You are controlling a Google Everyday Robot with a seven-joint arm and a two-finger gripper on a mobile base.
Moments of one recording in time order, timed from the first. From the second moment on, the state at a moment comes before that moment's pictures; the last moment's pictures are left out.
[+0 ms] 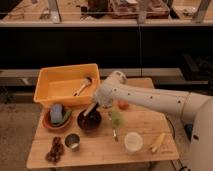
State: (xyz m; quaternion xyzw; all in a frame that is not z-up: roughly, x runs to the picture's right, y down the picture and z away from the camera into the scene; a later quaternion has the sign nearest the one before) arm -0.060 0.061 0.820 -0.07 -0.24 -0.41 0.88
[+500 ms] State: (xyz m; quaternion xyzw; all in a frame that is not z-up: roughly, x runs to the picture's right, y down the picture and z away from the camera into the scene) arm -0.078 0.063 0.804 -0.05 -0.26 -0.43 0.87
